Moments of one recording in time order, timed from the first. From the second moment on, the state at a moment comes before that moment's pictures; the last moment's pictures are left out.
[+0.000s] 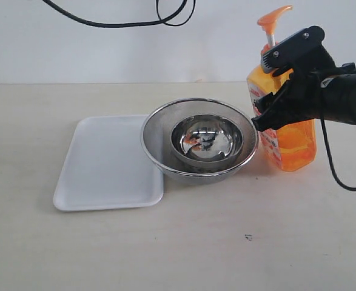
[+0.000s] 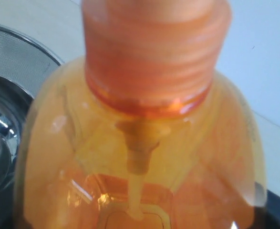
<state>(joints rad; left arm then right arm) -0.56 2.07 -1.94 1.74 -0.57 -1.71 0.33 1.63 -0.82 0.36 -0.21 -0.69</state>
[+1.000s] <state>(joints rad) -0.57 2.24 -2.00 1.75 -0.54 -1.52 0.33 1.63 -0.82 0.36 -0.20 -0.70</state>
